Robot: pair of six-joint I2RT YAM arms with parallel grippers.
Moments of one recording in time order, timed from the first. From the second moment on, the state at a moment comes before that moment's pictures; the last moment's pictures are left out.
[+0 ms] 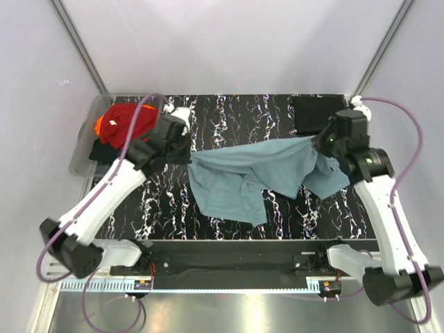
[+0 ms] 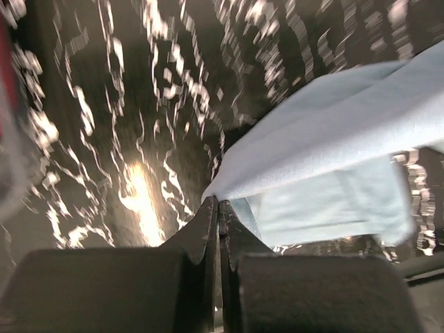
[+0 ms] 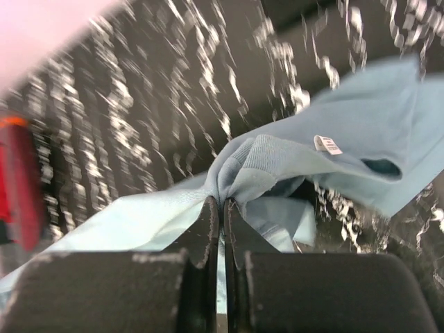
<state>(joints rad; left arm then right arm) -0.58 1.29 1.32 -0.83 -0.17 -0.37 0.20 1.10 1.29 -0.80 0.18 0.64</state>
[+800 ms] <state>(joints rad) -0.56 1.21 1.47 -0.84 0.10 -0.31 0.20 0.90 1.35 -0.85 0.27 0.58</state>
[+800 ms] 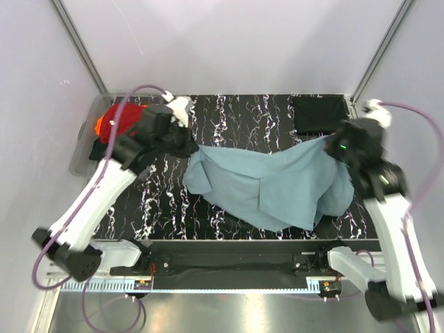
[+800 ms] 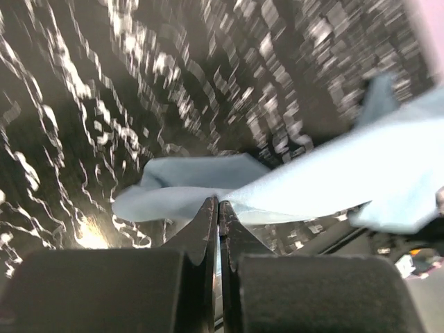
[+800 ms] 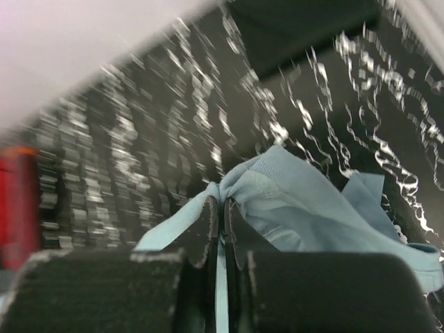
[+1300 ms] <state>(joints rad) -0.46 2.10 1.73 -0.82 0.09 -0.28 0.14 1.80 1.43 -0.63 0.19 0.51</state>
